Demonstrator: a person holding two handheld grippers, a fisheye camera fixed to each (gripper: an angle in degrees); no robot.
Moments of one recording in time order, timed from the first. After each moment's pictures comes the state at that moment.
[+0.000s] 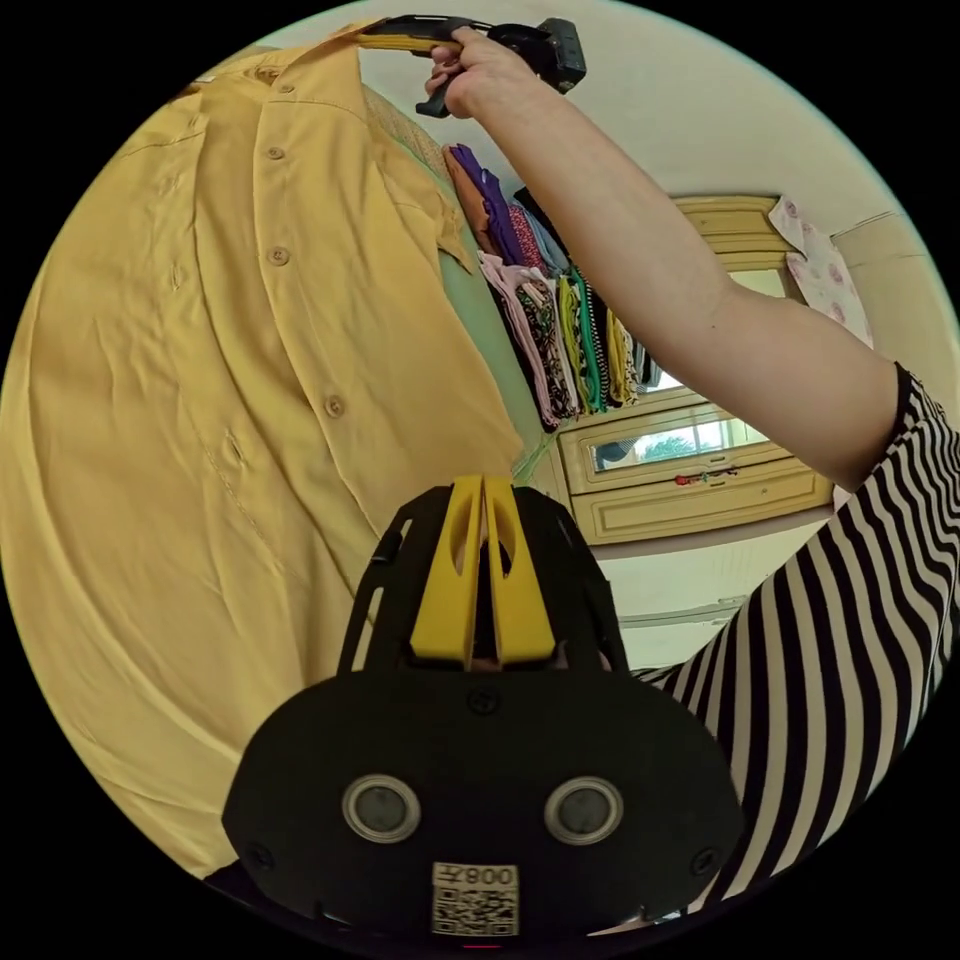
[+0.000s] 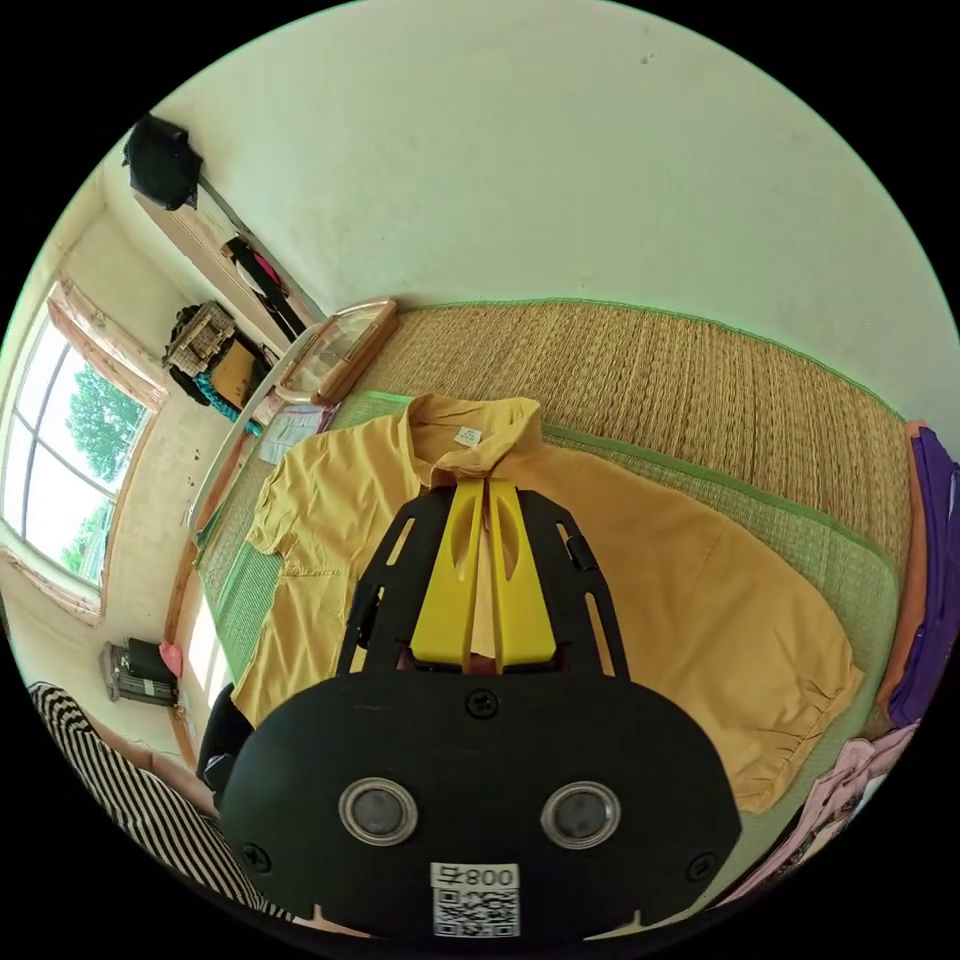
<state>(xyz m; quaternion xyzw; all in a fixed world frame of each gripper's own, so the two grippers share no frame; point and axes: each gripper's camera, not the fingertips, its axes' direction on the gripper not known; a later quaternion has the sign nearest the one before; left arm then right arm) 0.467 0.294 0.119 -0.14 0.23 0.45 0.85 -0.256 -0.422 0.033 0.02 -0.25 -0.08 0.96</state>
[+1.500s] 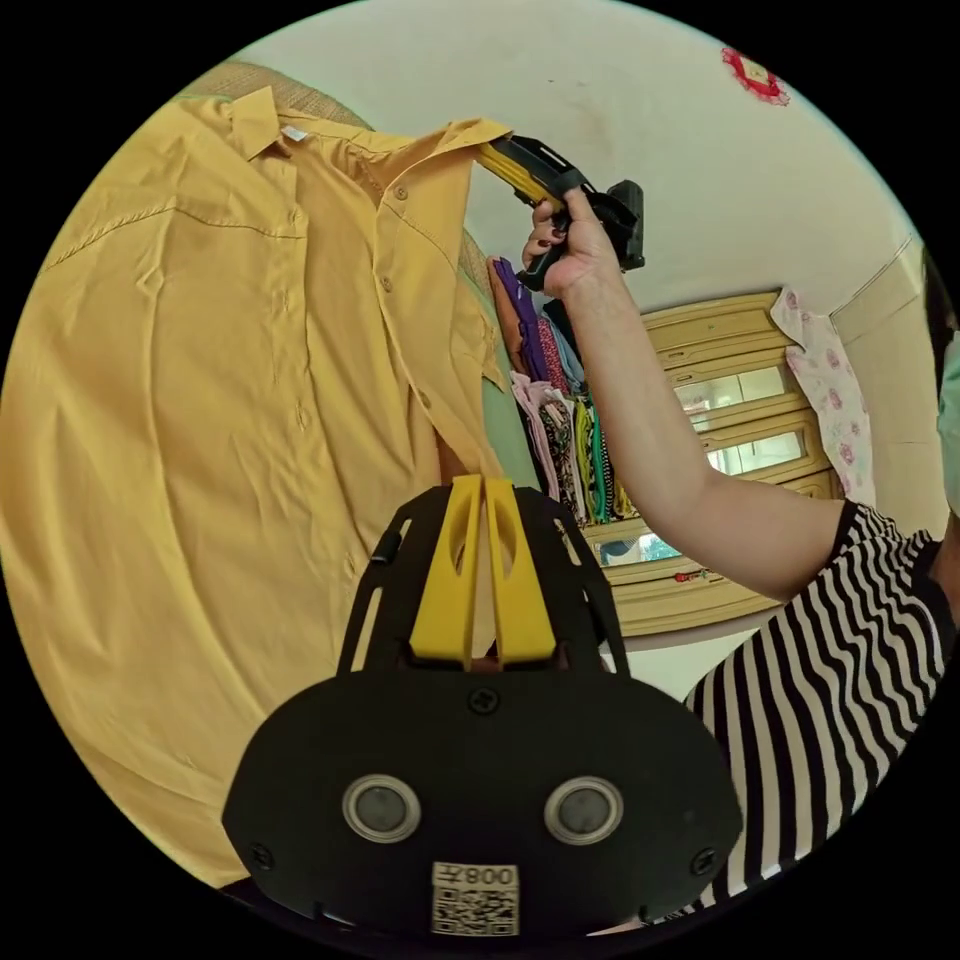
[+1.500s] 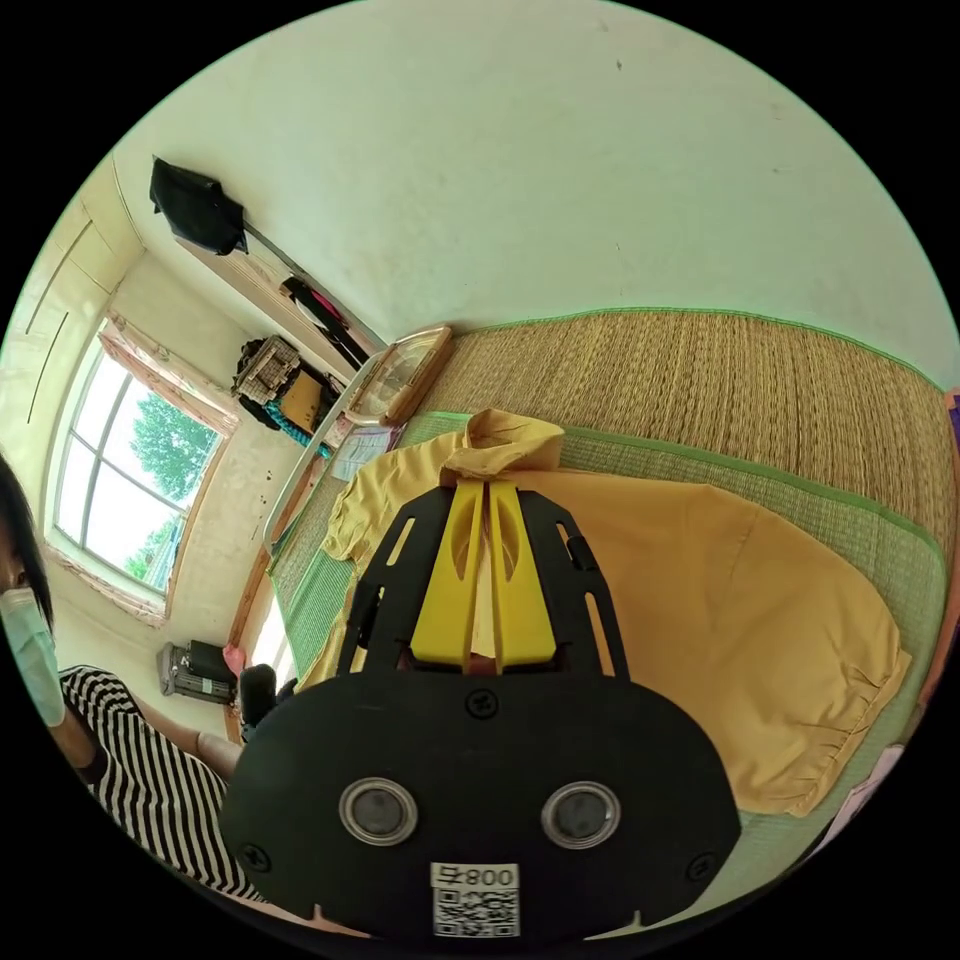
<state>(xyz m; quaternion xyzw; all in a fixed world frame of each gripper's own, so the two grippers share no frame) 0.332 0.199 0.127 -0.02 0.27 0.36 0.89 -0.234 -0.426 0.057 0.02 -0.34 -0.07 0.94</state>
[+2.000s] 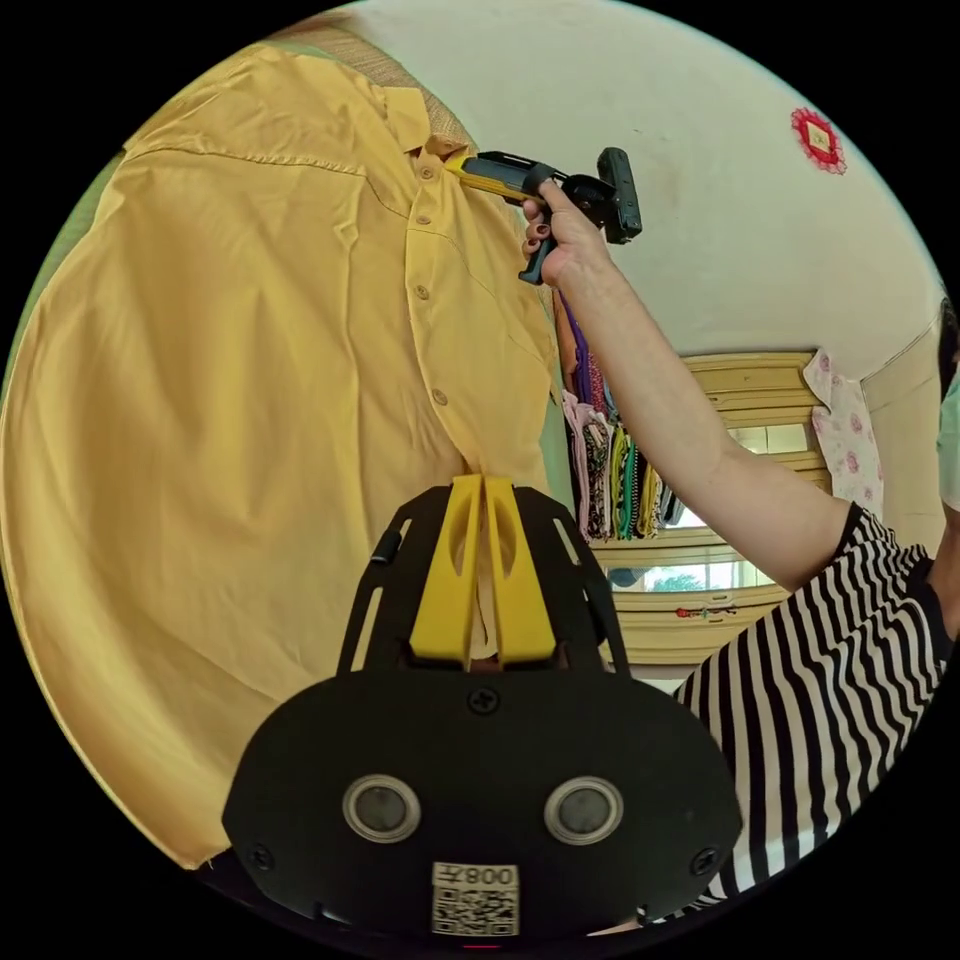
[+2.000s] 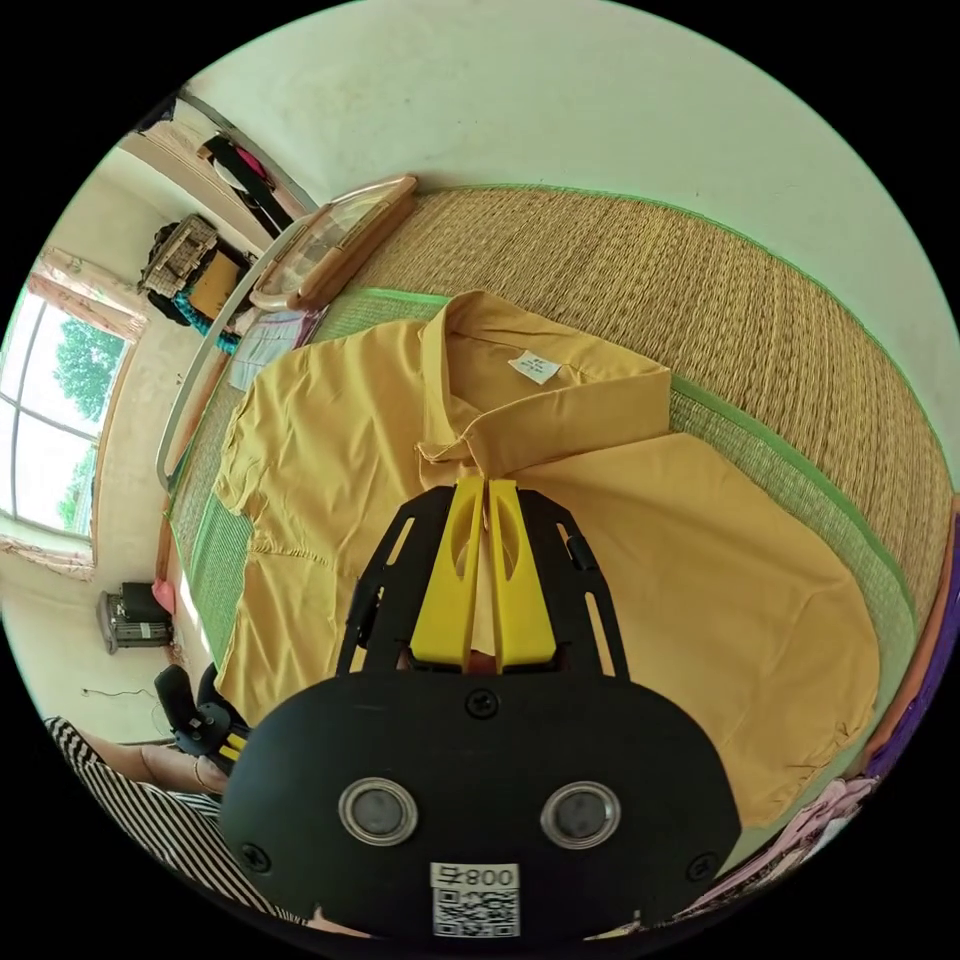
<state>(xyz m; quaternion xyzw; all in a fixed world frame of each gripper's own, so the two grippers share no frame) 0.204 0.155 0.144 -0.02 0.24 0.28 0.93 -0.441 -0.479 0.148 -0.11 -0.19 -0.15 0.96</state>
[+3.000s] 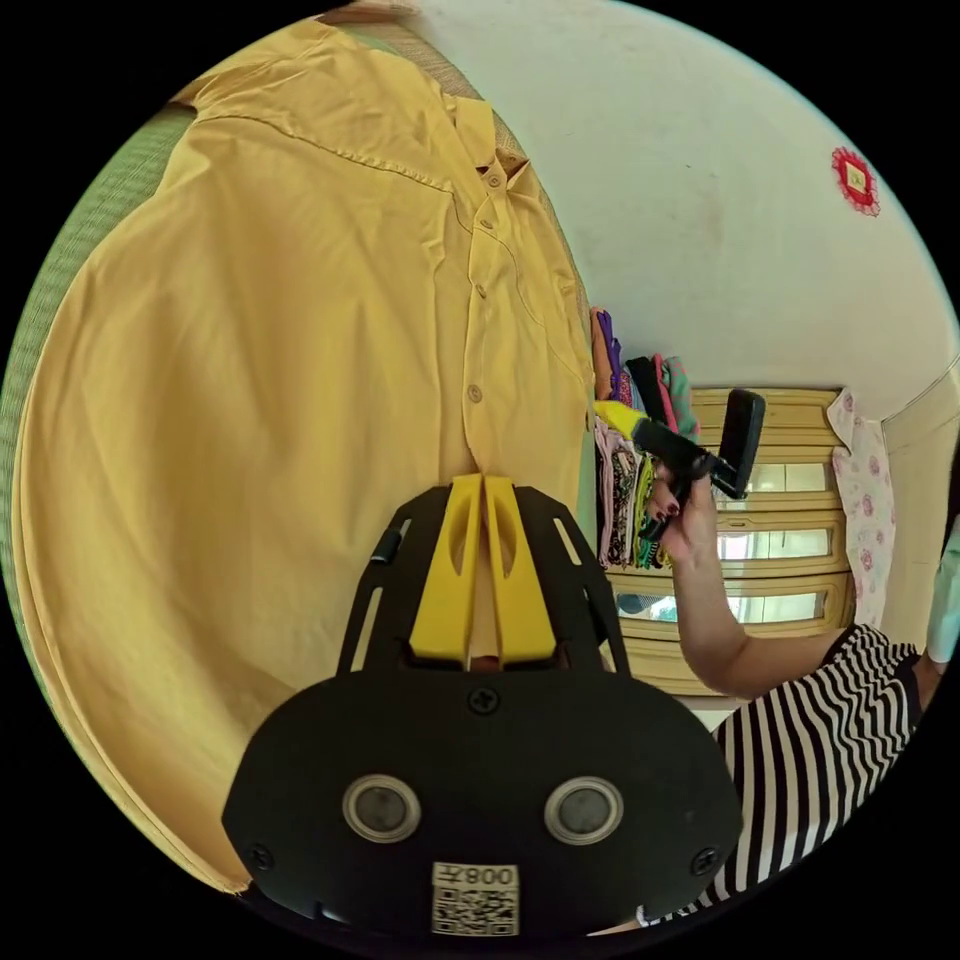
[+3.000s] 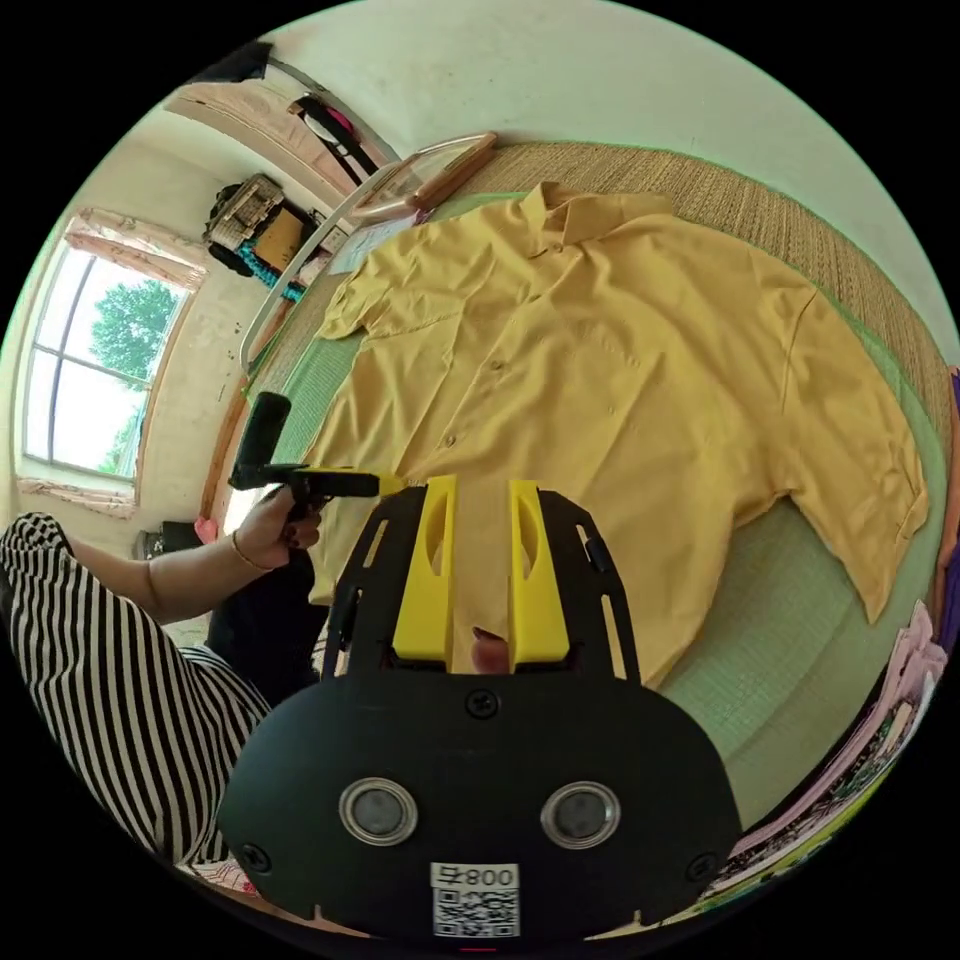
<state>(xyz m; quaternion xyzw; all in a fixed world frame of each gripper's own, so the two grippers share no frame) 0.078 0.100 0.158 -0.01 0.22 0.24 0.95 -0.448 -0.225 -0.049 -0.19 -0.26 -0.20 0.93</state>
